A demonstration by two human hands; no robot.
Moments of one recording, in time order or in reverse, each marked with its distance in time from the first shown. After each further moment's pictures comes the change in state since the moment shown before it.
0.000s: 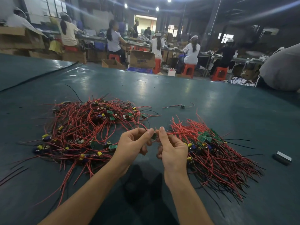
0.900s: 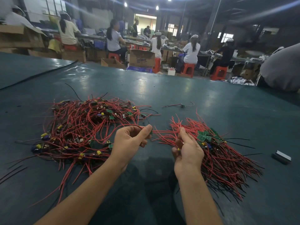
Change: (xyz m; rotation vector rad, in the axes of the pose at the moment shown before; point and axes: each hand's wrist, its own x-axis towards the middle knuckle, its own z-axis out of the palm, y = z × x) left_hand 0.006 0.000 -0.001 0.036 0.167 0.063; right_hand 0.023 -0.013 -0.022 0.222 0.349 0.188
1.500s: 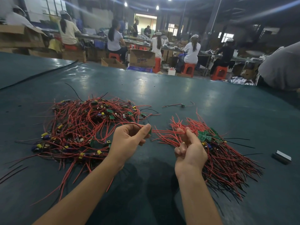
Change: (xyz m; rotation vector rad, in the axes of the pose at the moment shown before) left_hand 0.000 0.005 -0.004 0.072 -0.013 0.071; right_hand -0.006 -0.006 -0.003 0.183 -0.024 0.005
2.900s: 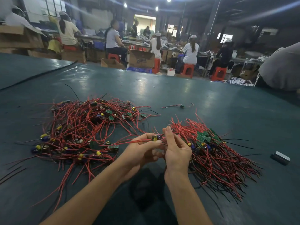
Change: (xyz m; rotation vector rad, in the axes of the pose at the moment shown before) left_hand -0.016 -0.001 0.018 -0.342 -0.331 -0.427; right_hand -0.014 0.029 0.008 -0.327 -0.220 -0.174
